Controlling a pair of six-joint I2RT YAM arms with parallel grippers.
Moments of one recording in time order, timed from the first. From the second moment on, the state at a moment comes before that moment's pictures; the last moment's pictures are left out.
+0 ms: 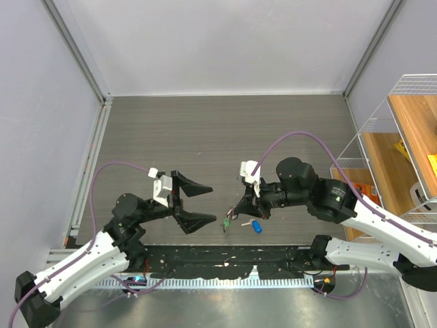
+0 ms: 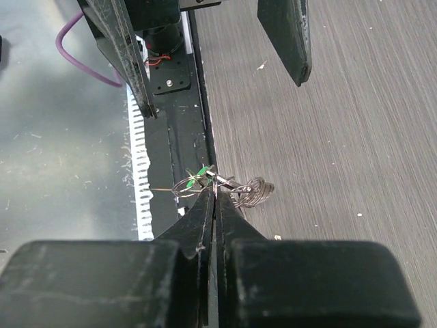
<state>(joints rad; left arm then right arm) -0.81 0.54 0.35 0.45 0.56 -0.35 1.04 0.92 1.07 -0.63 -0.38 -0.04</state>
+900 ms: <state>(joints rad) -0.81 0.71 0.34 0.73 0.68 -0.50 1.11 0.98 1.13 -0.61 -0.44 -0.03</state>
